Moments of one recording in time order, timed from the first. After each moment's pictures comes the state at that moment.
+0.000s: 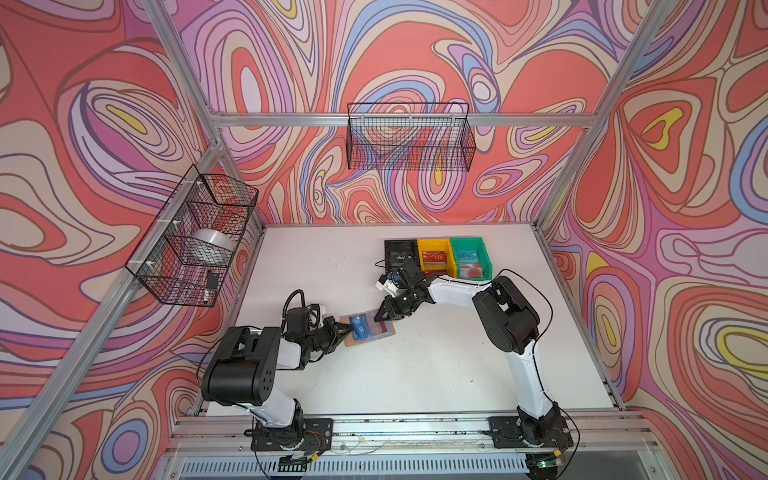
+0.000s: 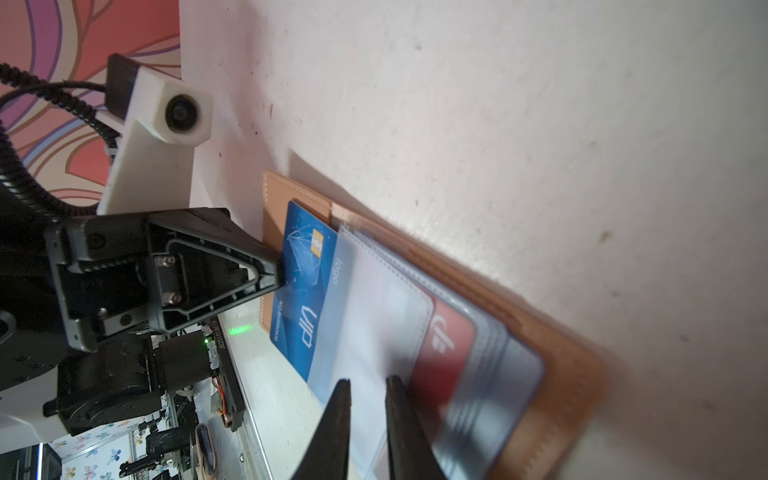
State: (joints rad) left arm -0.01 1.54 0.26 0.56 0.78 -0.99; right arm 0.64 2.20 1.48 -0.36 -0.78 0.39
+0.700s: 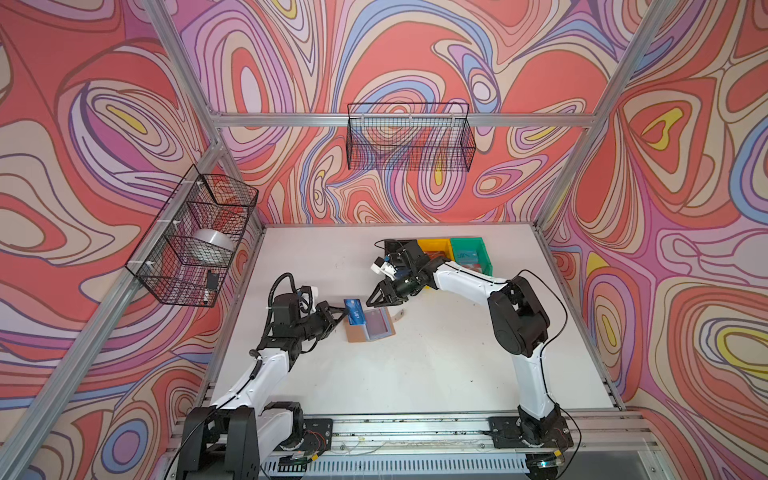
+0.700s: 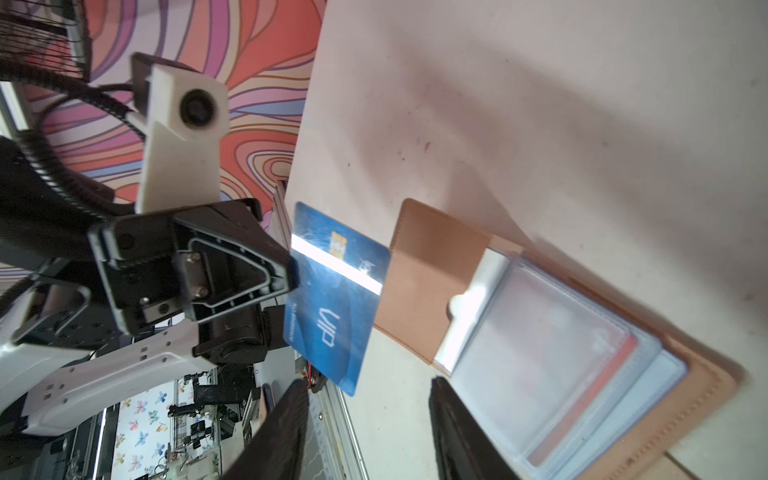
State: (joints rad) left arm -0.01 1.09 0.40 0.11 0.76 -0.95; right arm 0.61 2.13 1.66 -0.51 -0.98 0.36
